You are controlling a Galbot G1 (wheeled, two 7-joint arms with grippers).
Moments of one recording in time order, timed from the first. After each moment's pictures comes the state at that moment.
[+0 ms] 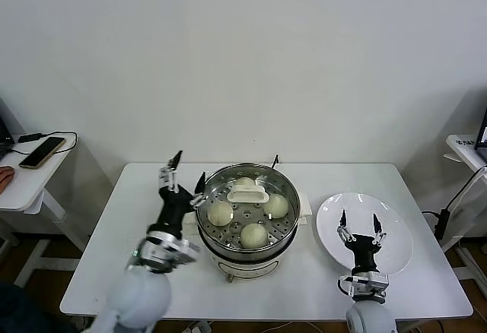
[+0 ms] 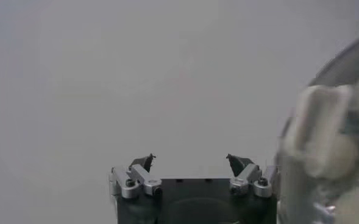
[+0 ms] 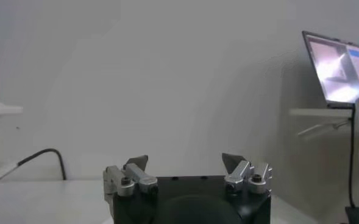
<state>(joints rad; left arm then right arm) 1.21 -1.21 -0.24 -2.16 0.73 0.37 0.05 -1.33 1.32 0.53 1.58 0.20 0.30 0.24</state>
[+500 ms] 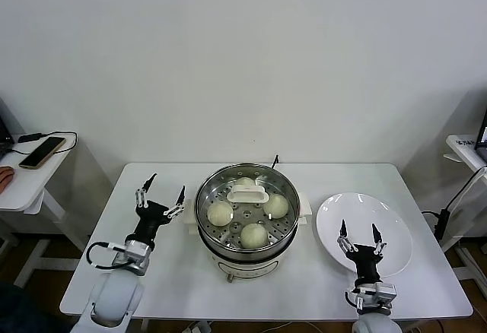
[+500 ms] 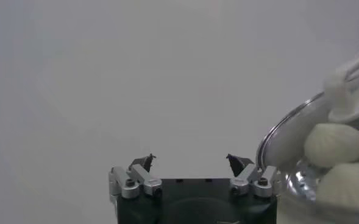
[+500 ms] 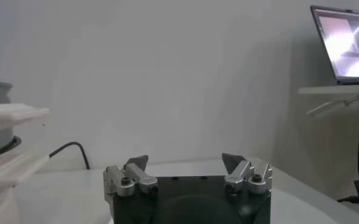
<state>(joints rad) 1.26 -1.23 -0.45 -1.84 0.14 -0.05 0.00 -1.41 1.31 0.55 1.64 0.28 0.28 0.18</state>
